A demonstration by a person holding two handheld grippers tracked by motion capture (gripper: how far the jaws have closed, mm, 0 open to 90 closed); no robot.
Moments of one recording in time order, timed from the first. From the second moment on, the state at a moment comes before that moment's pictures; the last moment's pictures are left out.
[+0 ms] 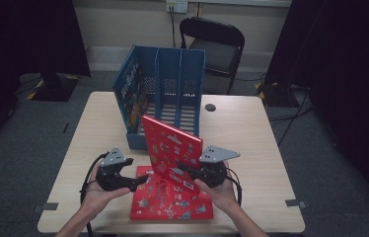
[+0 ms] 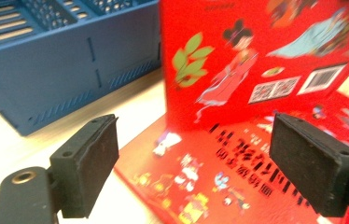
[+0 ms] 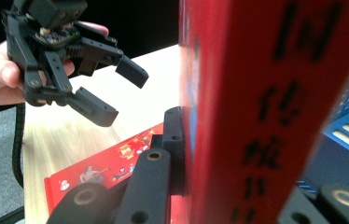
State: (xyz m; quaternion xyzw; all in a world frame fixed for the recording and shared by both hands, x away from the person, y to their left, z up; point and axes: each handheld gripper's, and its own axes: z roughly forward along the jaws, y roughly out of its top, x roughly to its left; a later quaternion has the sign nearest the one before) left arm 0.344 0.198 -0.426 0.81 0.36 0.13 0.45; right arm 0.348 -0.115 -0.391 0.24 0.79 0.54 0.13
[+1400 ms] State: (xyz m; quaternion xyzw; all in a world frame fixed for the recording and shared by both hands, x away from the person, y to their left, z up) left arm 0.358 0.149 -0.418 0.82 0.30 0.15 0.46; right arm 0.345 -0.114 -0.391 0.21 0.79 0.57 0.12
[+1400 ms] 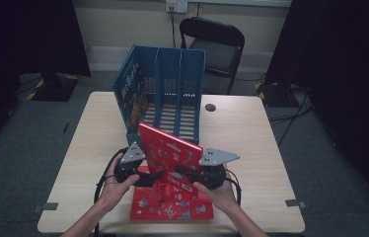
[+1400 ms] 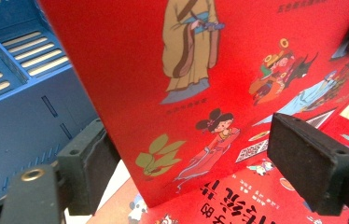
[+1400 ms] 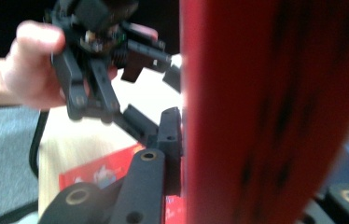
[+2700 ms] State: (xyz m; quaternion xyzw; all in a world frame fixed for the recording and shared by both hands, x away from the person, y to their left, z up) left arm 0.343 0.211 -0.446 0.81 0.37 0.13 0.43; right arm 0.364 -0.098 -0.349 0.25 0.76 0.58 0.13
